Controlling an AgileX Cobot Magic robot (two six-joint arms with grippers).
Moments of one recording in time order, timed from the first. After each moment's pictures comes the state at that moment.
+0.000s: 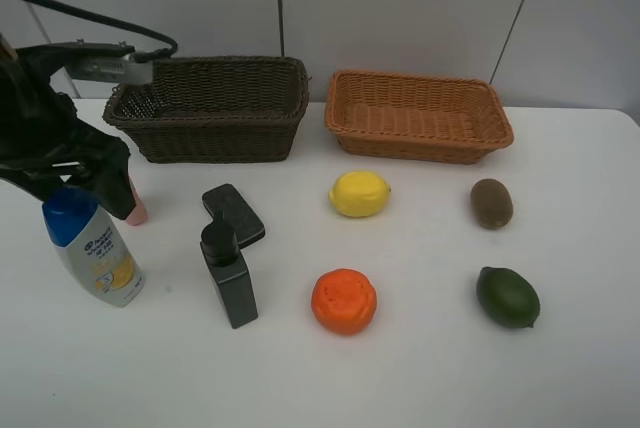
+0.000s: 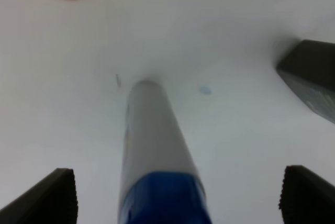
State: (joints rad) left arm -0.26 1.51 -0.95 -0.11 0.93 0.09; right arm -0.04 0.00 -0.52 0.06 1.06 0.05
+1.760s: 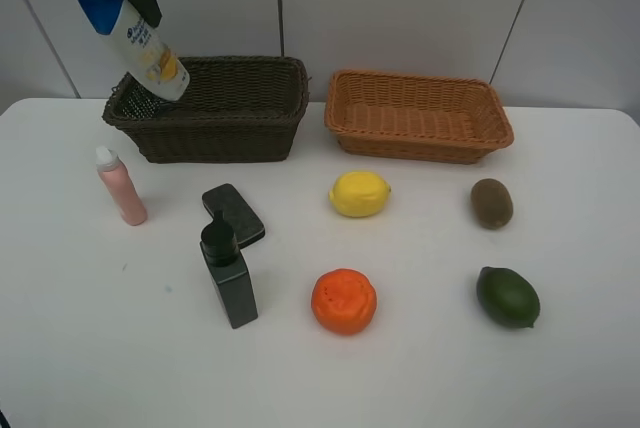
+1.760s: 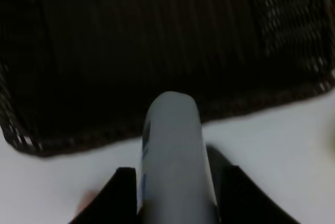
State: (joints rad) left arm -0.13 2.01 -1.94 -0.13 1.13 -0.03; right arm -0.04 0.00 -0.52 0.06 1.06 0.05
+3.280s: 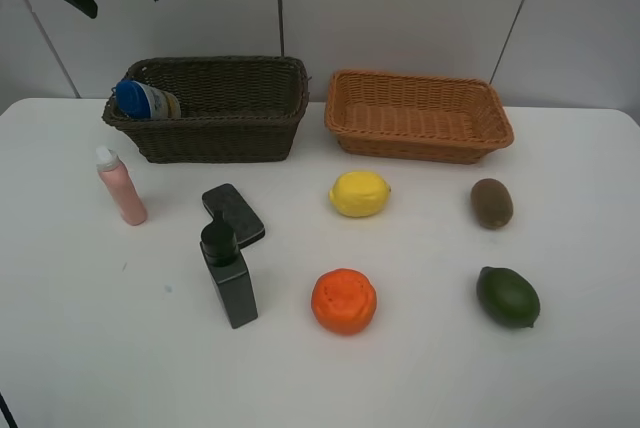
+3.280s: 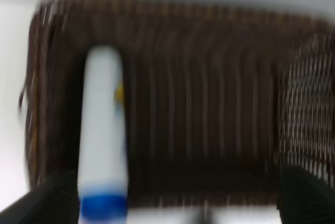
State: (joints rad) left arm -0.07 2.01 -1.99 -0.17 1.20 -0.18; right arm -0.04 0.00 -0.52 0.06 1.06 0.05
